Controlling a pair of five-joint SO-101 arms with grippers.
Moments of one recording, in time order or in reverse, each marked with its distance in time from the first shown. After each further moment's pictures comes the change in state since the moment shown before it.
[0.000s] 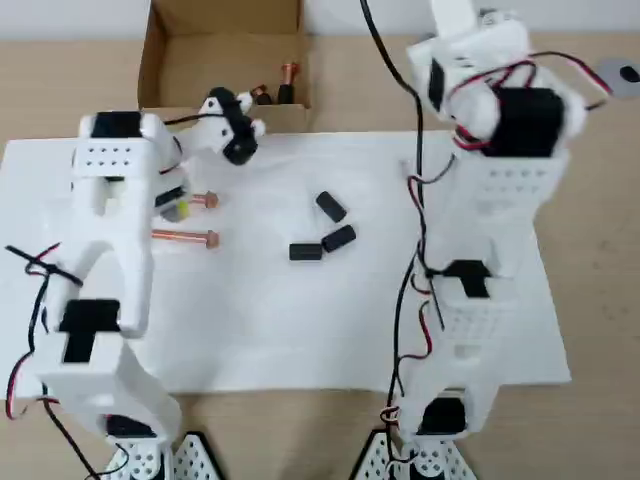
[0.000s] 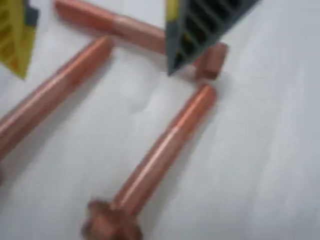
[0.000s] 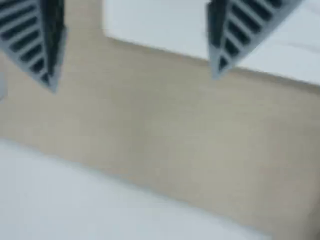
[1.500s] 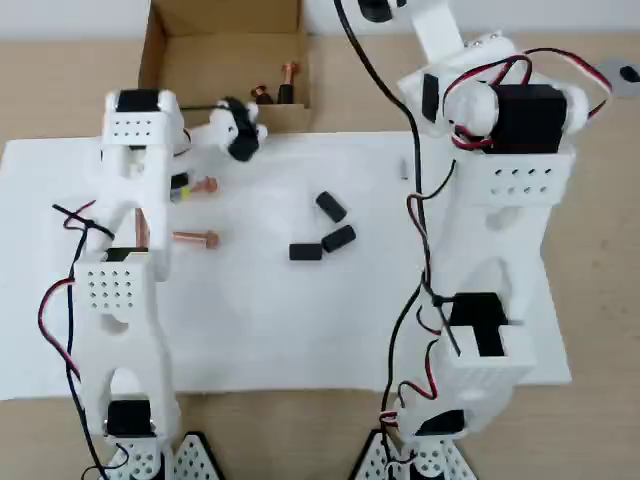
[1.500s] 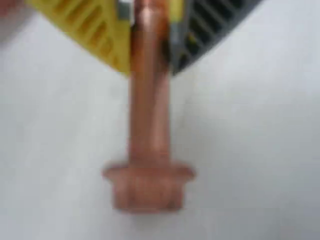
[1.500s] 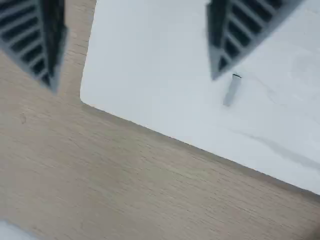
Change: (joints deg) left arm 0.4 34.0 -43.2 17.8 0.1; right arm -1.3 -15.2 27.7 0.0 1.1
